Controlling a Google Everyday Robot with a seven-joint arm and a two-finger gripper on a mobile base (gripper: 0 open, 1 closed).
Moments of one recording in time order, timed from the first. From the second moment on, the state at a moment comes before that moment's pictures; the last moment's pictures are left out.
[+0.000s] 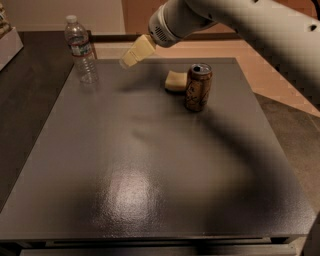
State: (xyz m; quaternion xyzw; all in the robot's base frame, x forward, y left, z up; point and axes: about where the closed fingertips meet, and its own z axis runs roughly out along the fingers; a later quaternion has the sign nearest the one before) arm 0.707 0.033 0.960 -0.45 0.77 0.12 0.43
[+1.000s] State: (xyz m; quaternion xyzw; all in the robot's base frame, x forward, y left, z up) arm 0.723 0.077 0.960 -0.44 0.74 0.16 0.48
